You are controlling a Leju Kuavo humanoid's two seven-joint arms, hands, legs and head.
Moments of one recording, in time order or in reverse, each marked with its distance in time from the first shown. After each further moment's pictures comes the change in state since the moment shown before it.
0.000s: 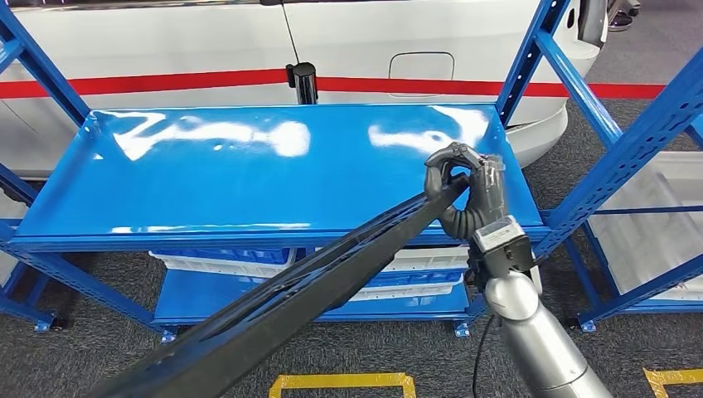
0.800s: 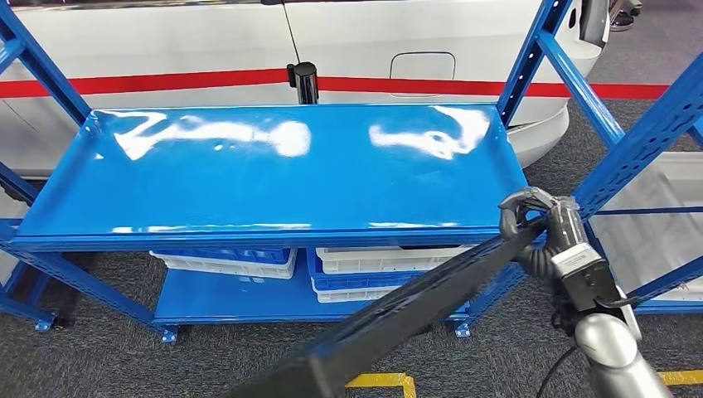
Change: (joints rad) left arm 0.008 0.037 0.057 0.000 0.039 0.078 0.060; right arm 0.242 -0.283 -0.220 -0.143 -0.052 0.161 0.113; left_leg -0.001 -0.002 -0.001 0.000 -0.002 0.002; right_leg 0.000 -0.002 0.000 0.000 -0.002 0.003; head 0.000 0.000
